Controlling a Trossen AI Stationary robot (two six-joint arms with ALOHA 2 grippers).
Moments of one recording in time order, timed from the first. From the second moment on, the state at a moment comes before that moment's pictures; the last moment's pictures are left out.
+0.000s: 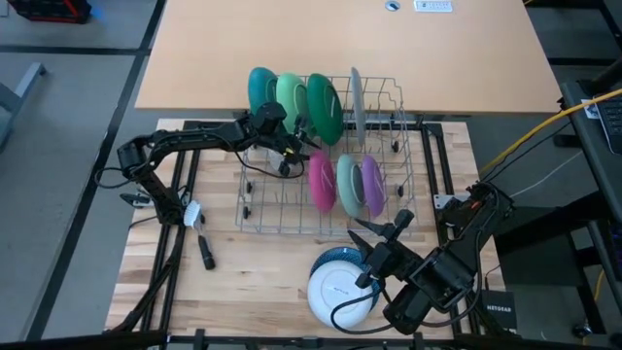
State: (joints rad) left arm 0.47 1.64 1.17 0.01 0.43 0.94; right arm 0.78 1.82 2.01 -1.46 1.29 0.75
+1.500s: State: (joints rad) left arm -0.02 1.36 1.17 -0.30 0.21 0.50; right arm 0.79 1.83 1.96 -1.40 0.70 0.95
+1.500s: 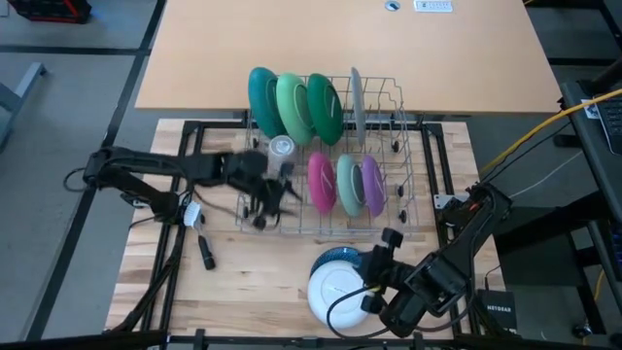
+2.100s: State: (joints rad) left arm -0.53 1.58 1.17 -0.30 0.21 0.49; right arm 0.79 1.83 1.55 -0.93 0.43 1.15
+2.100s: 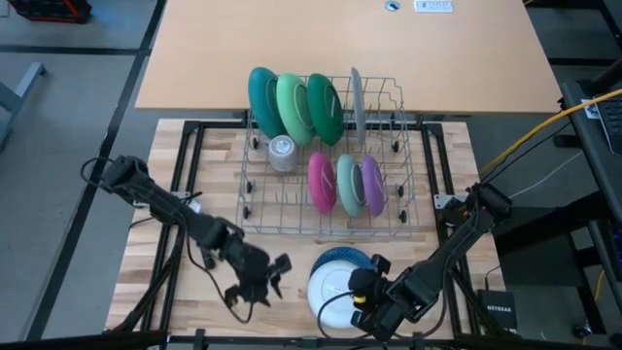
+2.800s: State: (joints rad) left arm -0.69 1.88 1.17 -0.06 -0.41 0.46; right arm 0.79 1.83 1.34 -1.01 0.19 1.60
